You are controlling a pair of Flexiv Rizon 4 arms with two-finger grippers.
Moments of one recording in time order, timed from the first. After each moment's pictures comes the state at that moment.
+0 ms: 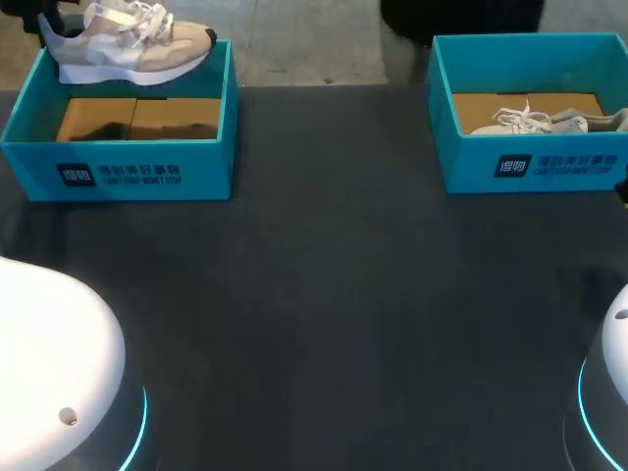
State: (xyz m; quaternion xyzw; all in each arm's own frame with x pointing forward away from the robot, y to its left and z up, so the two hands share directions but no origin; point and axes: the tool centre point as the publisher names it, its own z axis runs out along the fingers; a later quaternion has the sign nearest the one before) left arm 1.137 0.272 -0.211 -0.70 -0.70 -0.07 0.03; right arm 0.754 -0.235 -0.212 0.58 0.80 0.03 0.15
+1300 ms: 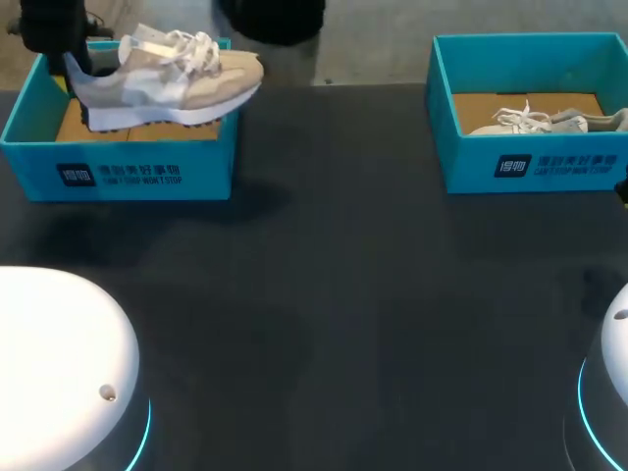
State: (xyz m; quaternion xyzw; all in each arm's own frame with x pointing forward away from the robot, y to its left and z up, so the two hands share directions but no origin) left arm 0.966 0.177 -0.180 -0.67 -0.74 -0.04 0.05; right arm 0.754 -0.235 -0.212 0.58 0.80 0.03 0.15
